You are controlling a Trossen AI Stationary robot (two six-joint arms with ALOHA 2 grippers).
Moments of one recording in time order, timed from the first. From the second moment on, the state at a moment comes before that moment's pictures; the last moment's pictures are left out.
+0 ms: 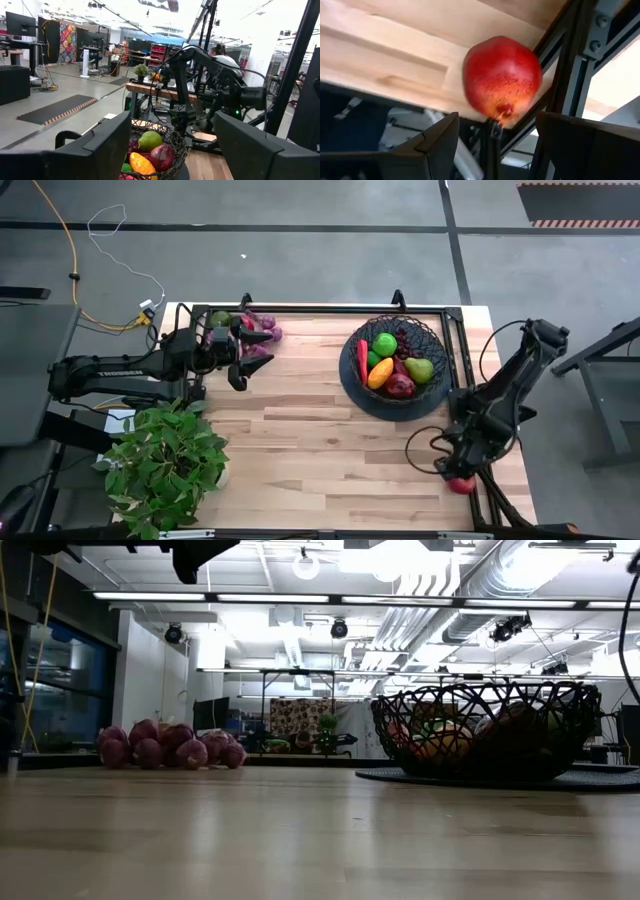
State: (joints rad) left arm 0.28 0.75 0.53 0.36 0.01 -0.15; right arm 0.93 1.13 0.80 -0.97 -0.35 2.15
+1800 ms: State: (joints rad) left arm 0.29 0.75 0.53 0.36 0.01 -0.15; right arm 0.94 1.28 0.80 -0.93 -0.47 2.04
